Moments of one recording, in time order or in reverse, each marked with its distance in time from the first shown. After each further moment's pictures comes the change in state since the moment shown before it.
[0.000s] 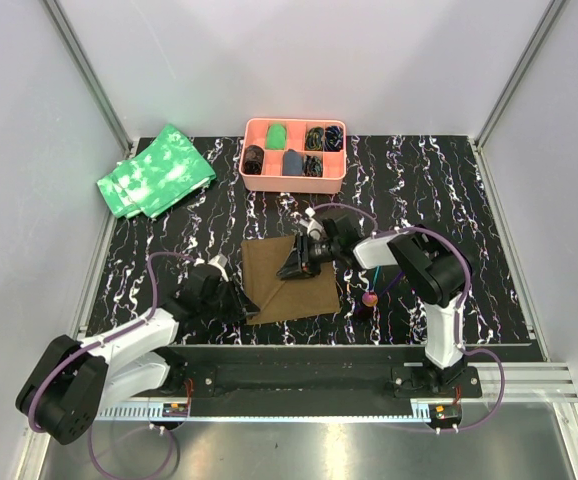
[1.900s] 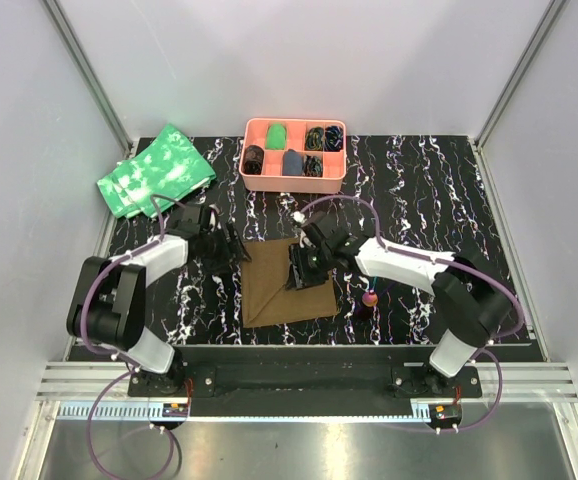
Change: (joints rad) left arm 0.319 0.501 0.534 -0.263 0.035 0.339; right arm 0.203 -0.327 0.119 -0.684 0.497 -0.286
